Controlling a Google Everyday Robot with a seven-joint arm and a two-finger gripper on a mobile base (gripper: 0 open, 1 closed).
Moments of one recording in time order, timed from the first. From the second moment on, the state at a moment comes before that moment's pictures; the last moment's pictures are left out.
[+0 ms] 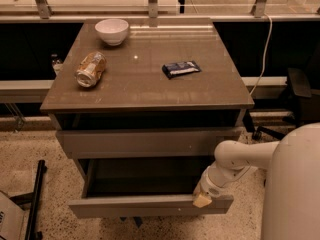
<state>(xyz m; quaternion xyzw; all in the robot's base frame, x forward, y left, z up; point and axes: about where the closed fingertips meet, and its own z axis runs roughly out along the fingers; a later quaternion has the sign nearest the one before) 0.472 -0.149 0.440 -0.58 0.79 0.17 0.08</state>
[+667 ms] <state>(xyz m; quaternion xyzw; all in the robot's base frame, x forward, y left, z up) 0.454 -0.141 0.455 -0.58 0.79 0.15 0.08</state>
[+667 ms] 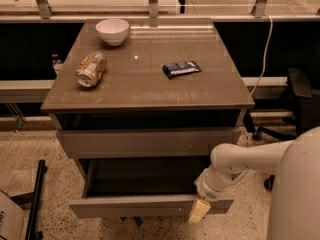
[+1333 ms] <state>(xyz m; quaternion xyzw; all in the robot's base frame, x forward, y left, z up) 0.442 -0.142 0.443 -0.58 0.80 0.15 0.07</state>
